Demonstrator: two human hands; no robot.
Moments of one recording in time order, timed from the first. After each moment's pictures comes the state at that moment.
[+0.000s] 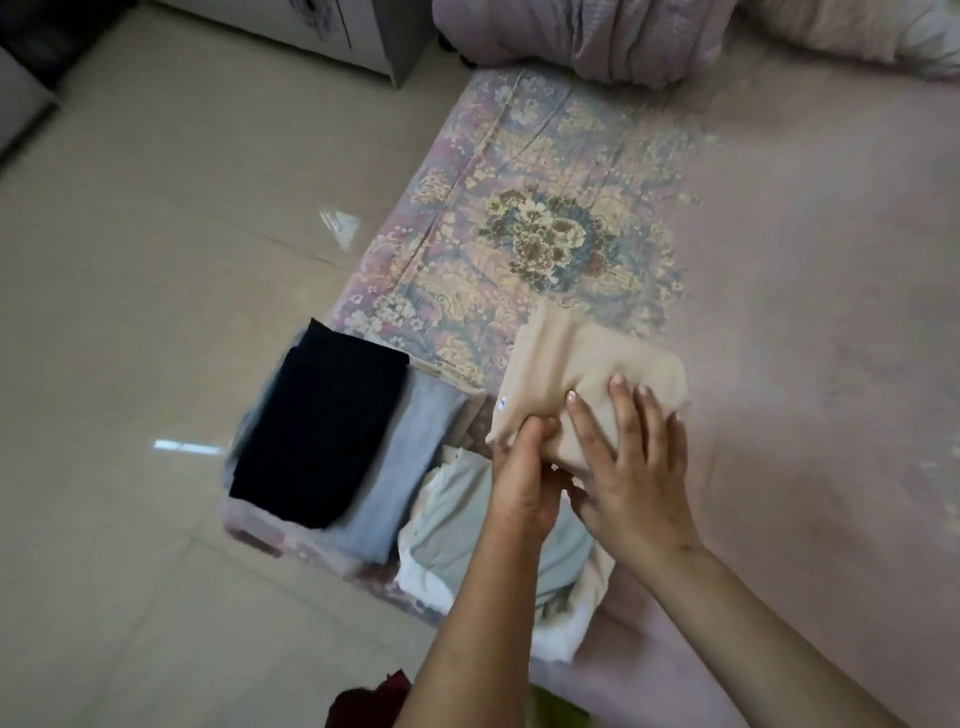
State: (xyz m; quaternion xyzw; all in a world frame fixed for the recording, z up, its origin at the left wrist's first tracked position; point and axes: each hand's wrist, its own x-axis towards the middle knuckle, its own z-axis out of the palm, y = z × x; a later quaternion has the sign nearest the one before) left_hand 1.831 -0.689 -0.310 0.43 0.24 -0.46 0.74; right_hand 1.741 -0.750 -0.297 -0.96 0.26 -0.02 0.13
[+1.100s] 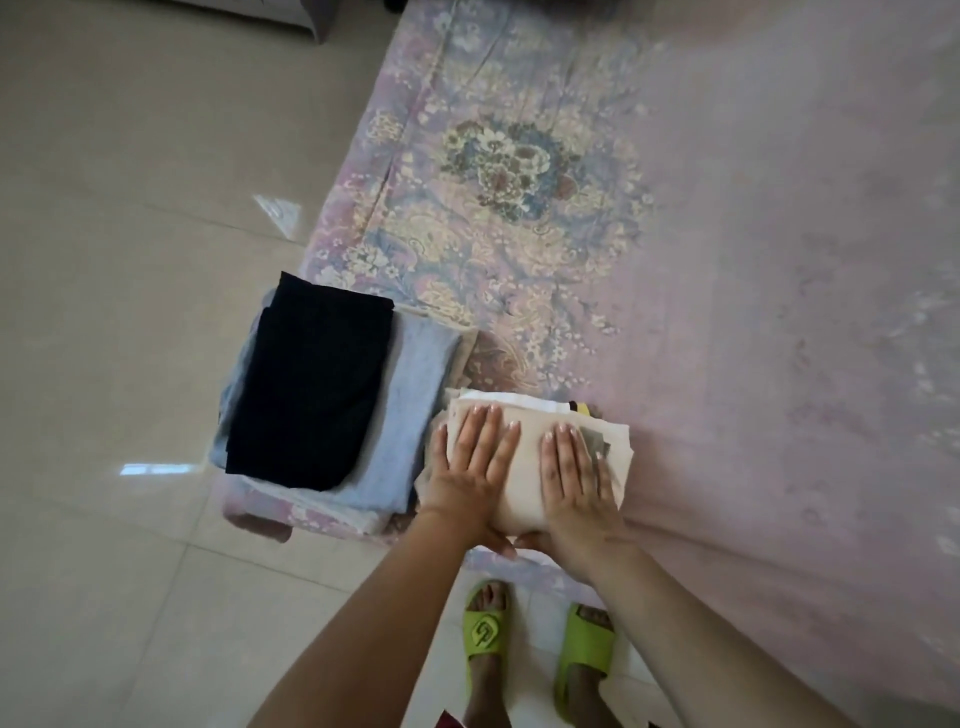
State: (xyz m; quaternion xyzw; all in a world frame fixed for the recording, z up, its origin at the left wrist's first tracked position) left_hand 1.838 -0.554 -0.388 0.77 -0.53 -0.31 -0.19; right_hand 1.703 -0.625 -0.367 -0.91 0.33 0.19 0.15
